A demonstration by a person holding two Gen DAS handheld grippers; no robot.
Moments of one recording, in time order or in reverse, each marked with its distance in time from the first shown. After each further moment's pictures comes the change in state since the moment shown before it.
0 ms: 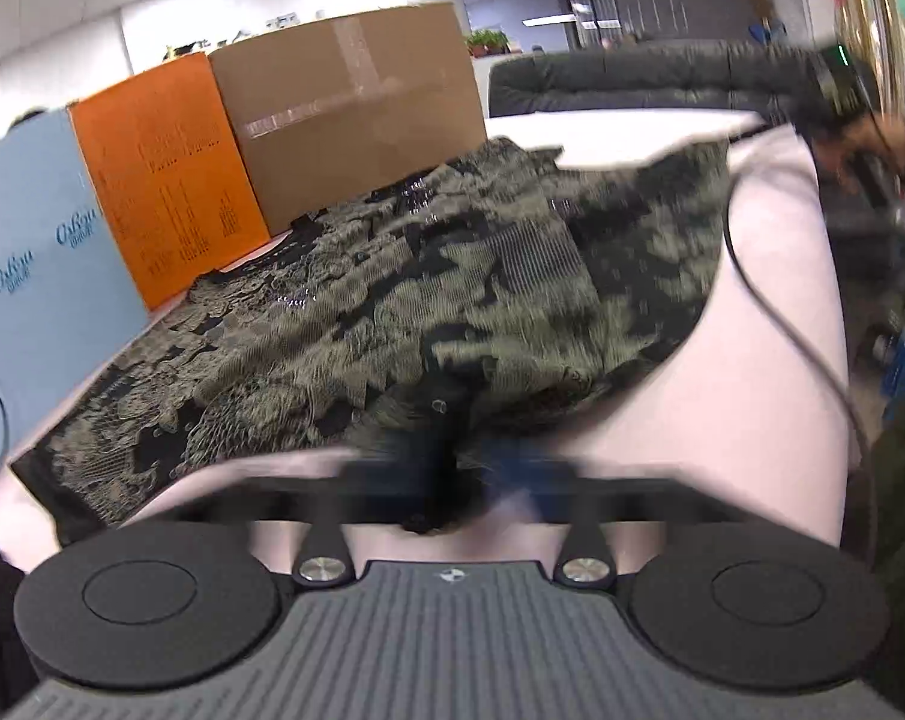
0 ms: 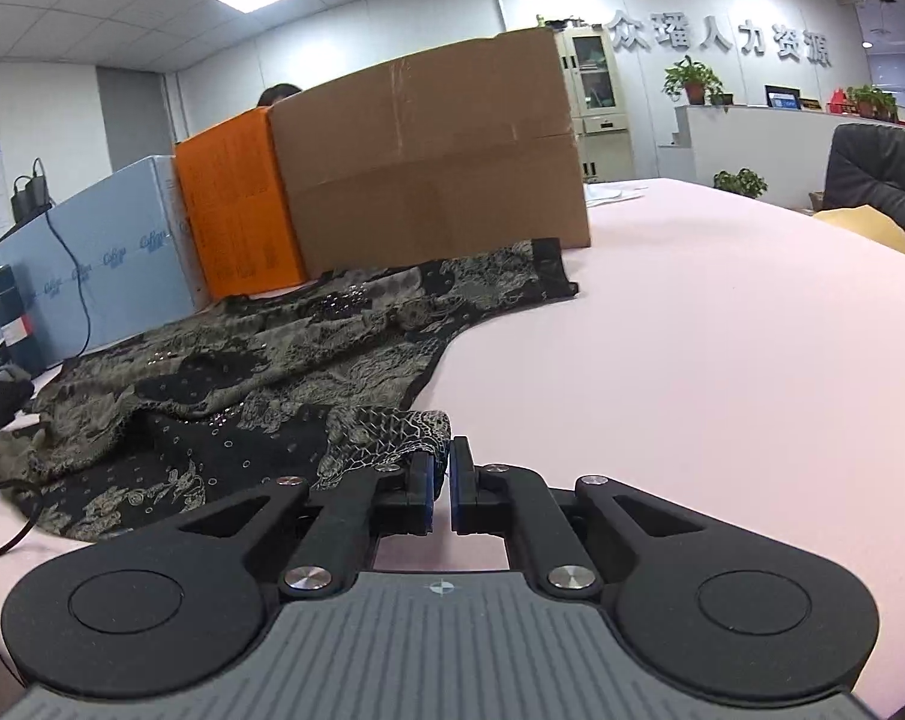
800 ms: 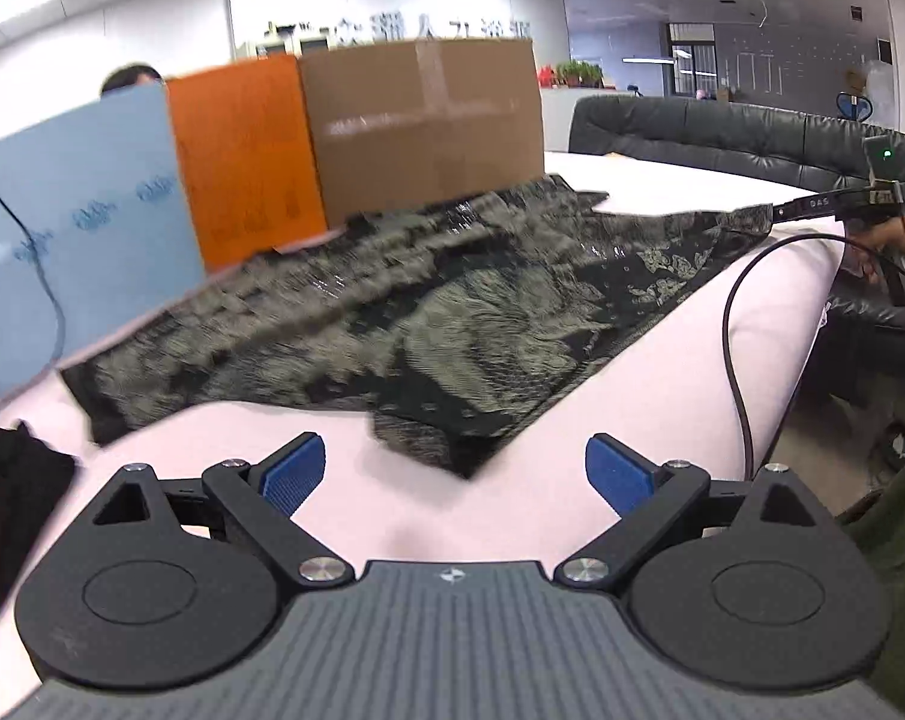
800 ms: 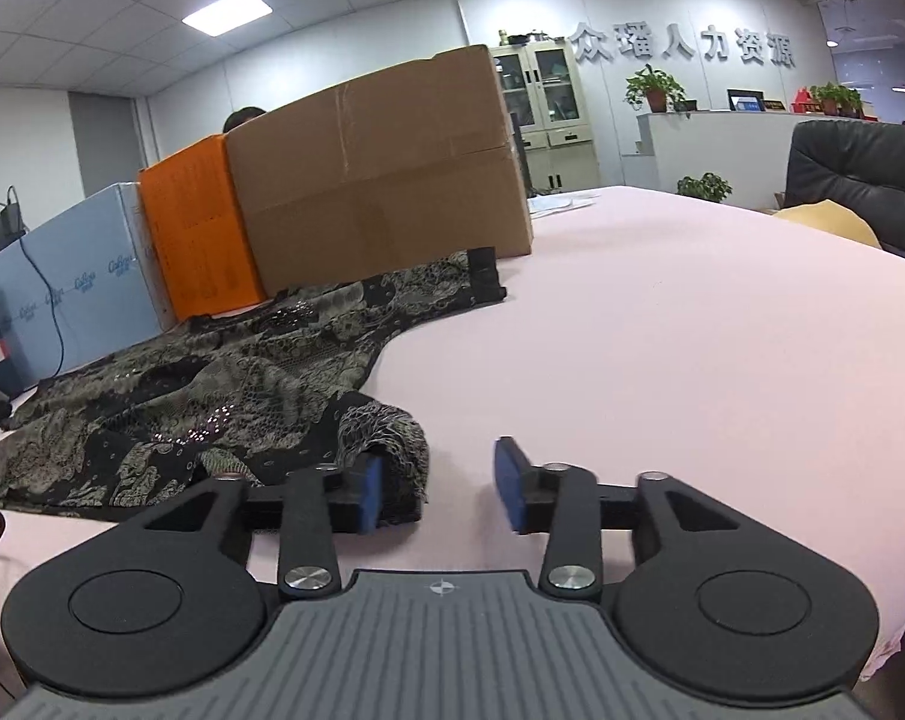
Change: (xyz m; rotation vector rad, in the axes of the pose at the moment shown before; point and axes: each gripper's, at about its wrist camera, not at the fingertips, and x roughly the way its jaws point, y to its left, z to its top) left arm -0.022 -0.052 -0.006 -0.139 0.024 0.131; right arm -0.025 -0.037 -0.012 0.032 -0.036 -0.065
